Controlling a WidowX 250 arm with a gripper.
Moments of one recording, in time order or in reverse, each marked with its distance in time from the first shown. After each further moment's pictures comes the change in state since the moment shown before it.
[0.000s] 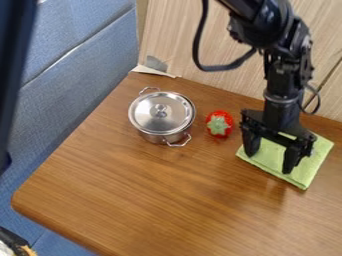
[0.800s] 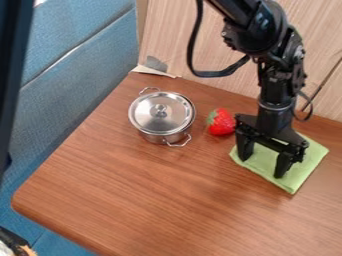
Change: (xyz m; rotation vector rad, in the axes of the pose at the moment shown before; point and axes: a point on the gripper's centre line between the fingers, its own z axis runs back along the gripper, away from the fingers) arm -0.001 0.007 -0.028 0.022 0.020 0.004
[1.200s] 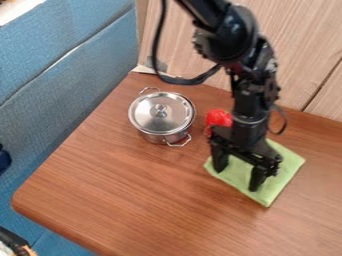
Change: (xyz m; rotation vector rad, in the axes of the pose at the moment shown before) arm -0.040 0.012 0.002 0.029 0.011 0.014
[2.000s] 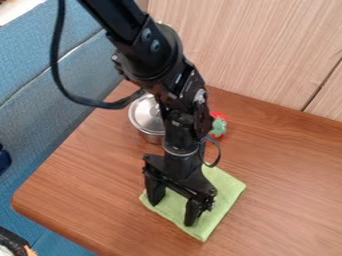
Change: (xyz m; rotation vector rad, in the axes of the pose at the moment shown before) arm -0.090 0.038 0.005 0.051 0.054 0.097
